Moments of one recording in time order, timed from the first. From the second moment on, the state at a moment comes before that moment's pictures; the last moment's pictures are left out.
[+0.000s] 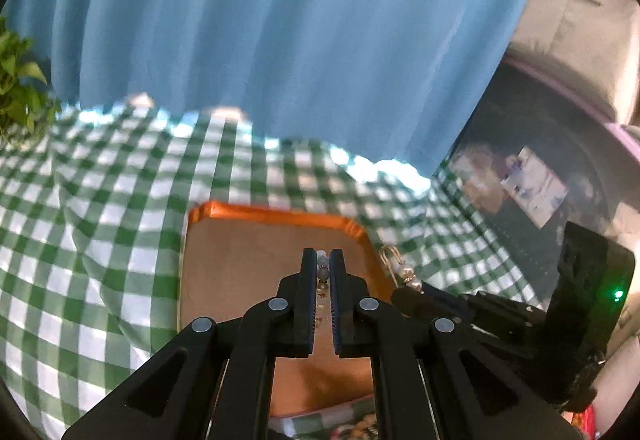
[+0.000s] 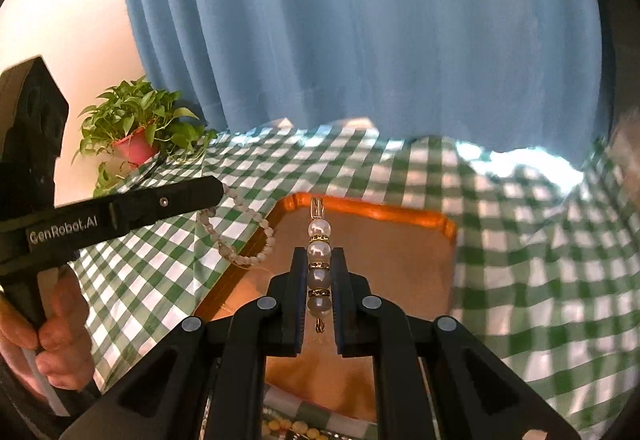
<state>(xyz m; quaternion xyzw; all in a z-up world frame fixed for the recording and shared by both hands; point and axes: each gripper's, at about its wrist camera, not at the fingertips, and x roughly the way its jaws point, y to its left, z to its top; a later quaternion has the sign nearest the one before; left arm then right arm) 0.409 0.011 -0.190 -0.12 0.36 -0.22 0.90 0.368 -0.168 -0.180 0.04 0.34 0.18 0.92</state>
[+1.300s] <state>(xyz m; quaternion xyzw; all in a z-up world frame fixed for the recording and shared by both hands) 0.368 0.034 -0.230 -0.03 0.41 -0.10 0.91 0.367 -0.209 -0.236 0.10 0.39 0.11 0.91</state>
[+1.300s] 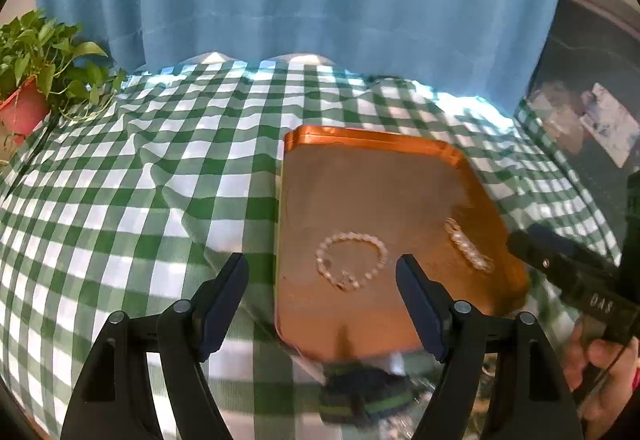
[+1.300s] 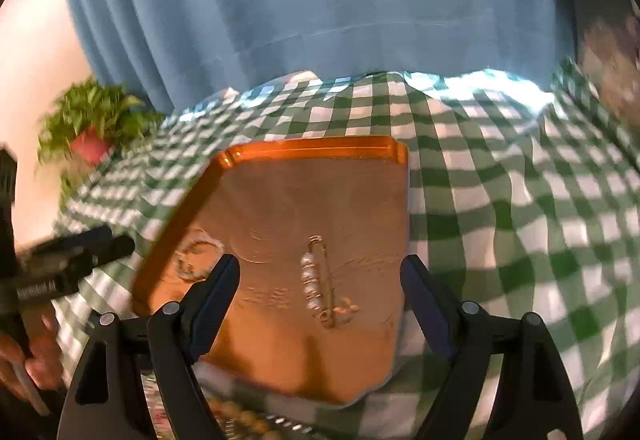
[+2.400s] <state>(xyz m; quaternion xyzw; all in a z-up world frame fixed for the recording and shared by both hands) 0.313 0.035 -0.283 0.06 0.43 -0.14 0.89 0.275 -0.189 -0.268 0.01 0.43 0.15 0.89</state>
